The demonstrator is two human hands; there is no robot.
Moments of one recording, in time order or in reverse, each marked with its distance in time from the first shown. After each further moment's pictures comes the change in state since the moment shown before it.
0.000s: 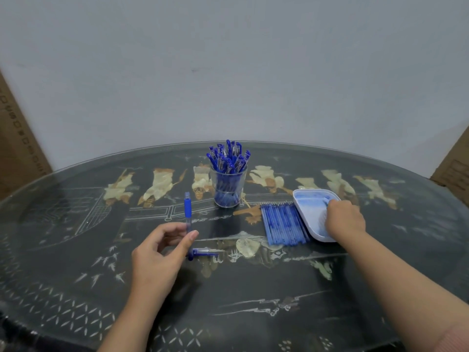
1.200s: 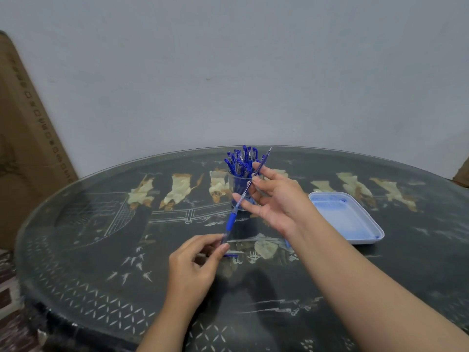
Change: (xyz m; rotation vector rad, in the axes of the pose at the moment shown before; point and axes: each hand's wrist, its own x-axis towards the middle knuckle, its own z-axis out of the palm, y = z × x) left_hand -0.011 -0.008 0.001 0.177 -0.096 0.253; right_hand -0.107 -0.131 -0.109 2.225 -0.724 -0.026
